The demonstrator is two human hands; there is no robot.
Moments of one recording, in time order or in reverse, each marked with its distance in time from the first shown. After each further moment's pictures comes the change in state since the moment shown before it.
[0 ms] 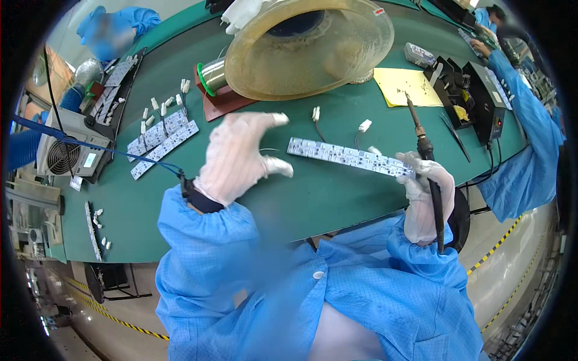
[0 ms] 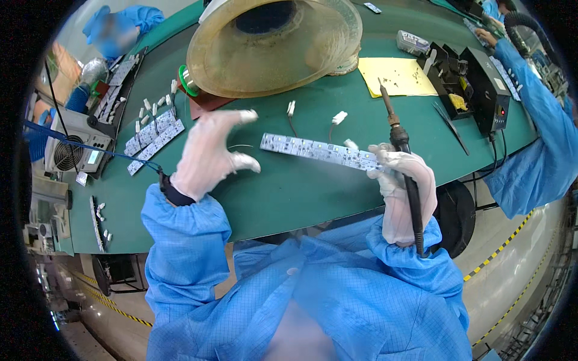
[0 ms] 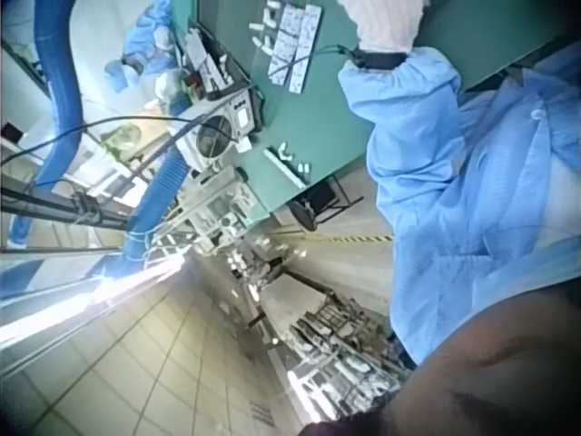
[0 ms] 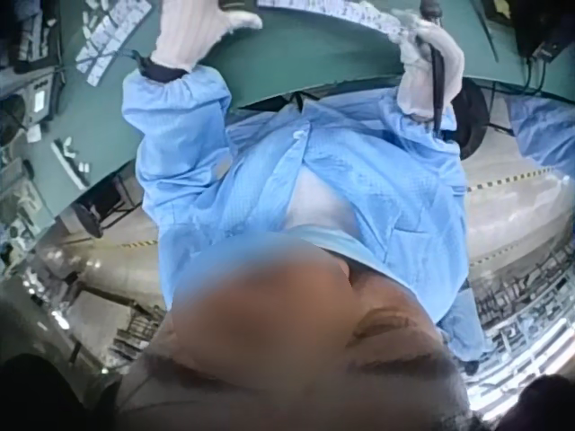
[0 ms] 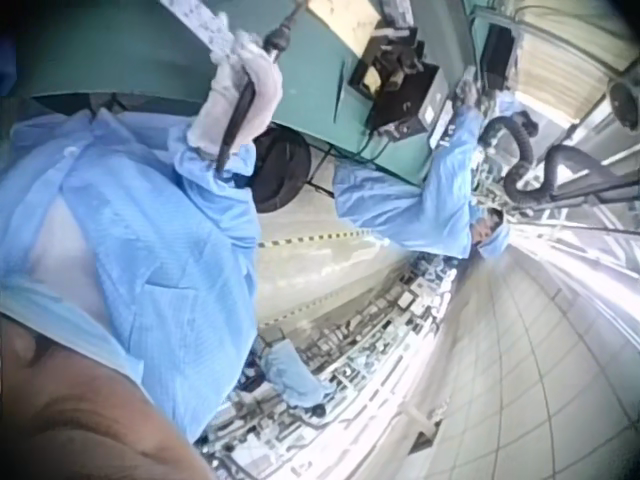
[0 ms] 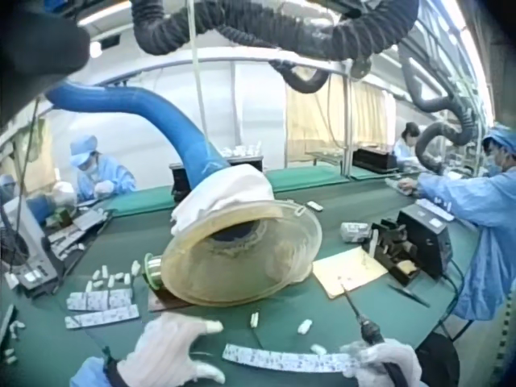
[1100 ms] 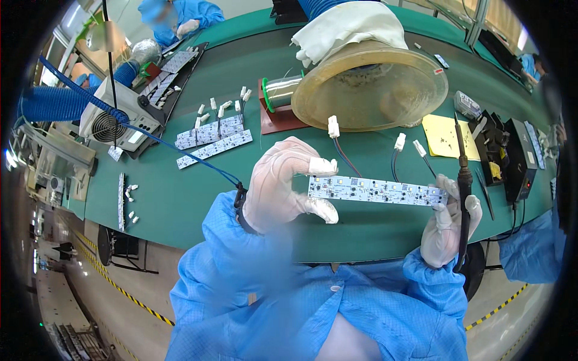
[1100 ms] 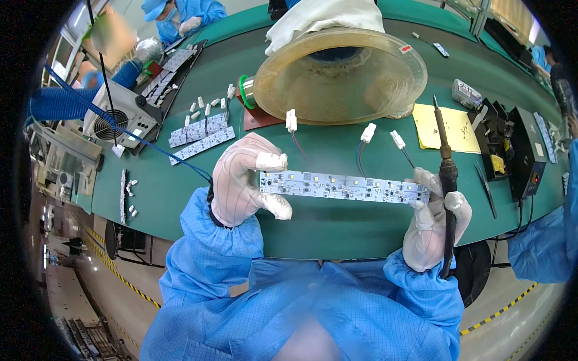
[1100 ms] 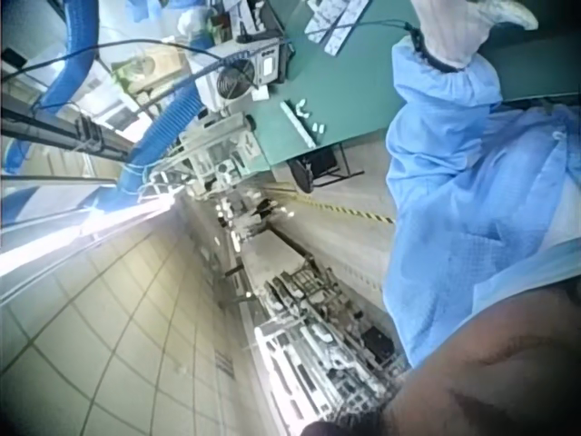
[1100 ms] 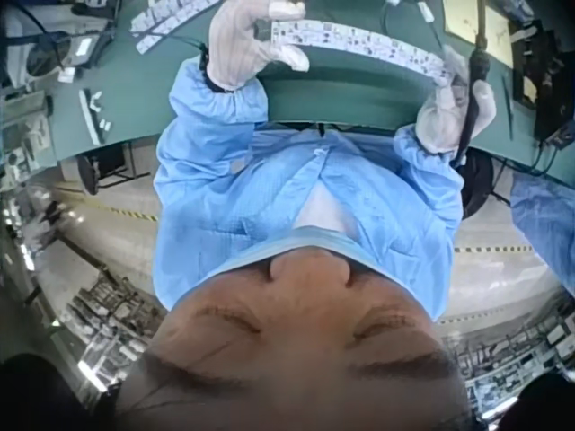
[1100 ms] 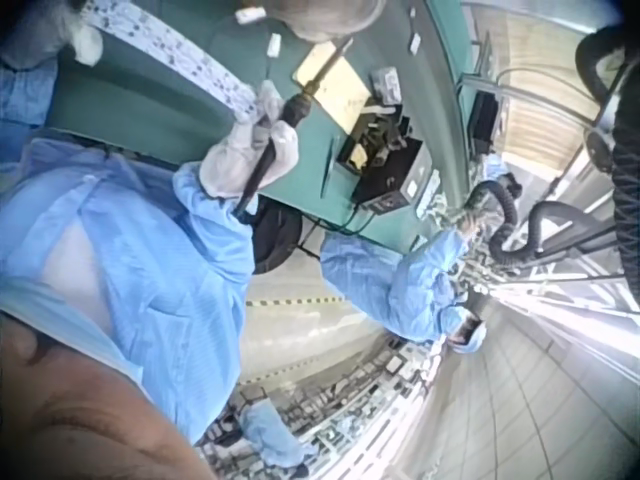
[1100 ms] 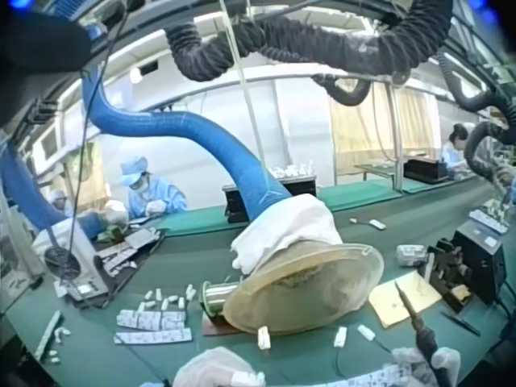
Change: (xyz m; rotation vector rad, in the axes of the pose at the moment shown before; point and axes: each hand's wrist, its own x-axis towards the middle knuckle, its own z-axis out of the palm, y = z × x) left_hand -0.010 0.006 -0.003 -0.409 0.508 0.317; right_hand 0.026 0.032 0.012 0.457 -0.028 -0.056
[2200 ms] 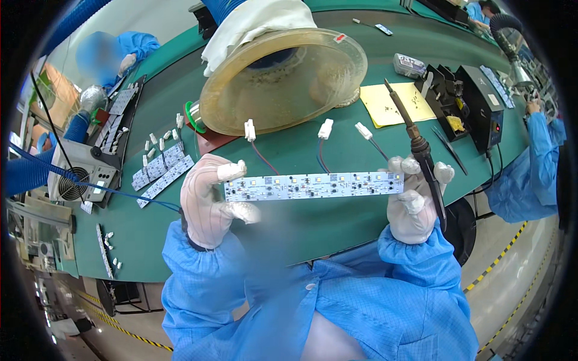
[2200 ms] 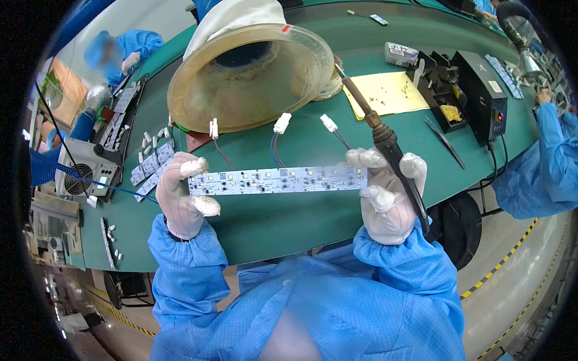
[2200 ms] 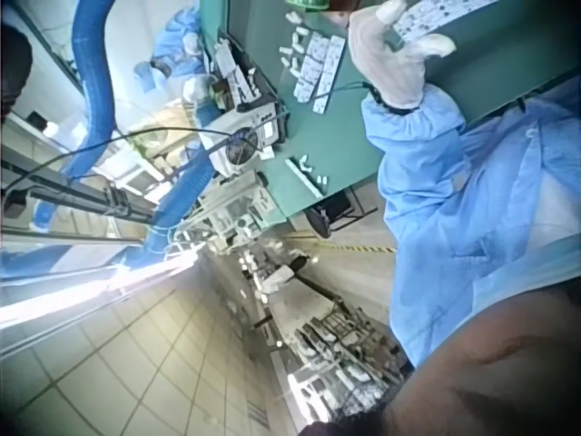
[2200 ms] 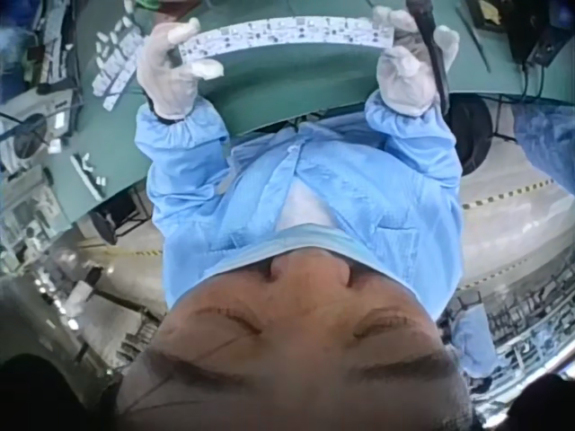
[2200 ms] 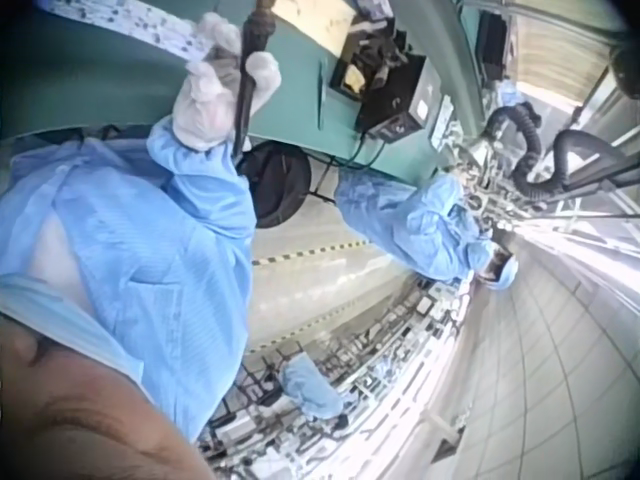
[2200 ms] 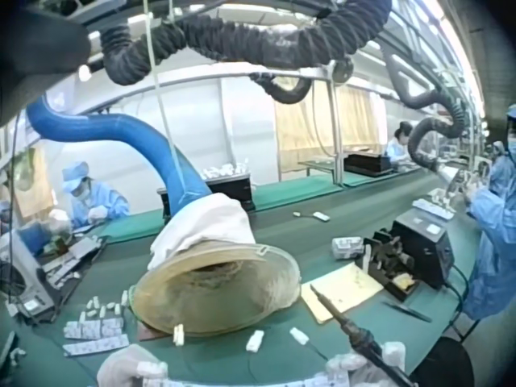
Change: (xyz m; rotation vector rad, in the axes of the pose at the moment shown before) left_hand -0.008 -0.012 -0.002 0.039 -0.013 -0.053; right_hand 0.000 -0.004 -0.005 0.509 0.073 0.088
